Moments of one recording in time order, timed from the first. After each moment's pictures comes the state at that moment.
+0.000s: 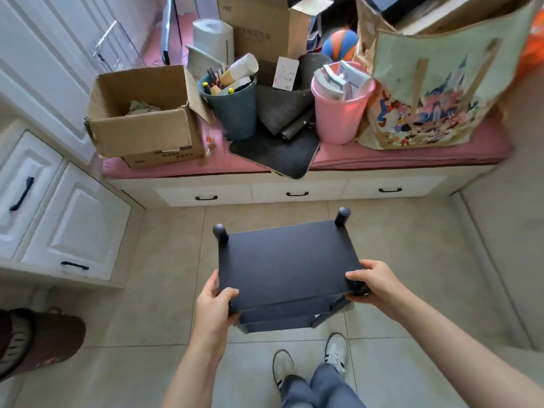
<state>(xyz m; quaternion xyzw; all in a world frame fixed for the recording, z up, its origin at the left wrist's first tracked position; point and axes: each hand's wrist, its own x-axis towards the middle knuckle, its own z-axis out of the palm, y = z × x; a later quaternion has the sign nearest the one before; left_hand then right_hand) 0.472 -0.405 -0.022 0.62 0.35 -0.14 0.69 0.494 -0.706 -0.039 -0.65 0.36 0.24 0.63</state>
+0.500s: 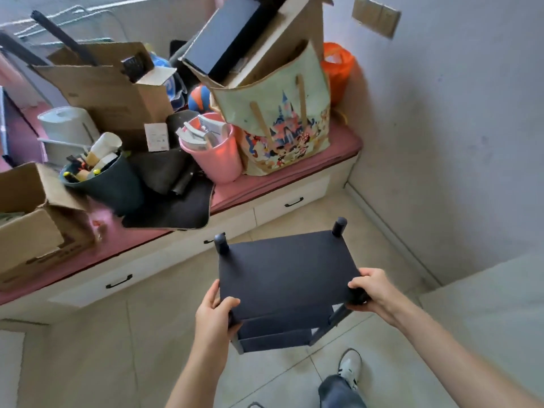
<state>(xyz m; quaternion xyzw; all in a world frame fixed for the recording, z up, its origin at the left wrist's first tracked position) 0.500 -0.616 0.018 0.65 0.20 -0.28 0.68 0.399 -0.902 0.005 -0.58 0.48 0.06 0.65</state>
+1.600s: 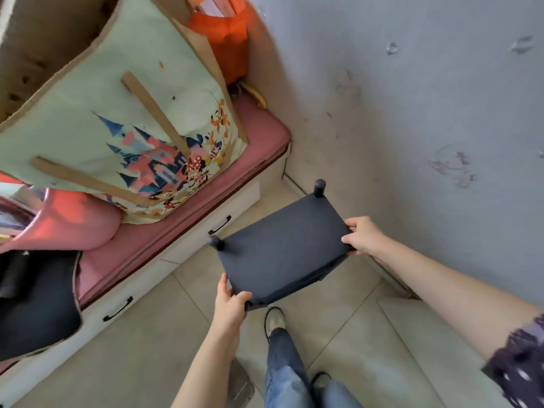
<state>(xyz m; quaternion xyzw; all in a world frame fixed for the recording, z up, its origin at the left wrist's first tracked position) 0.715 -1.076 -0.148 0.71 0.14 -0.46 0.52 0.607 -1.365 -0.128 -0.61 0.57 0.09 0.54</state>
